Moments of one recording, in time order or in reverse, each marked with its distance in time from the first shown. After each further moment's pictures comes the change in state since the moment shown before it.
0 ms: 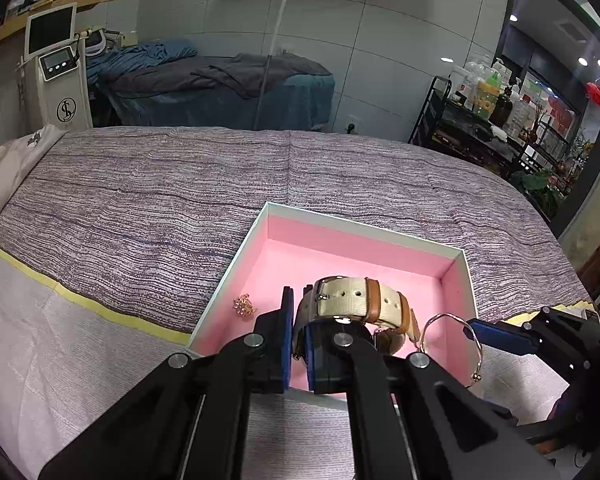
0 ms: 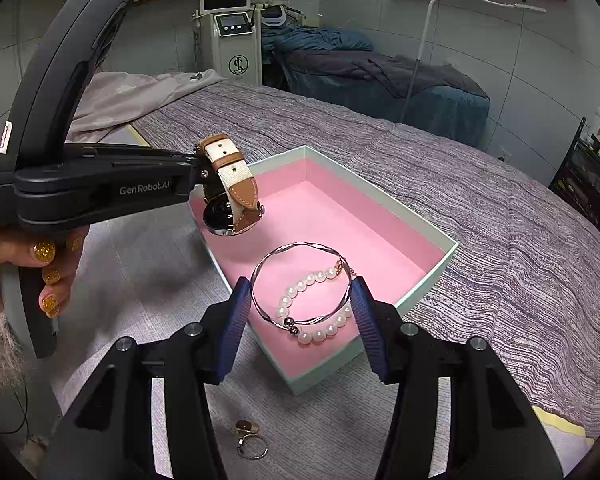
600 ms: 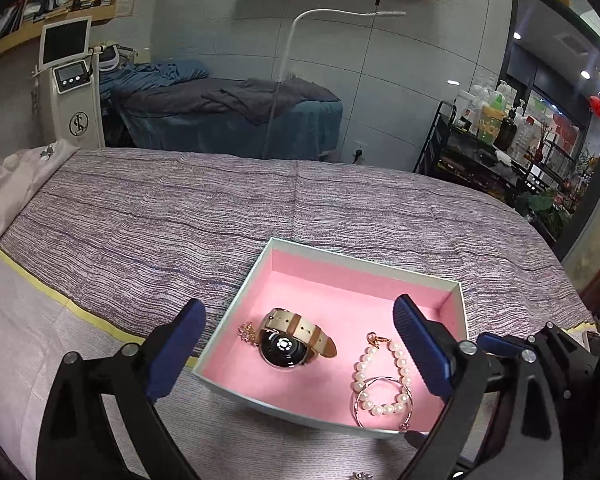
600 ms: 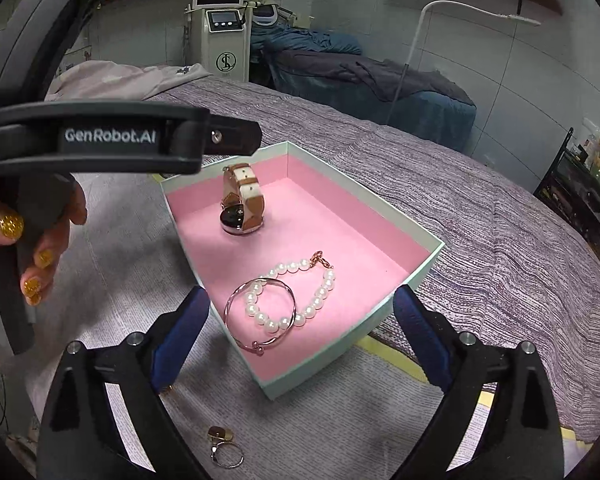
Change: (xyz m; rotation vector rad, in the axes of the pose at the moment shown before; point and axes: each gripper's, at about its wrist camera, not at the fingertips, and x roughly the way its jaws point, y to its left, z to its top) left arm -0.019 -0.005 0.010 -0.008 -0.115 0.054; right arm 0.004 0.004 -0.005 -0.037 -0.026 -0.079
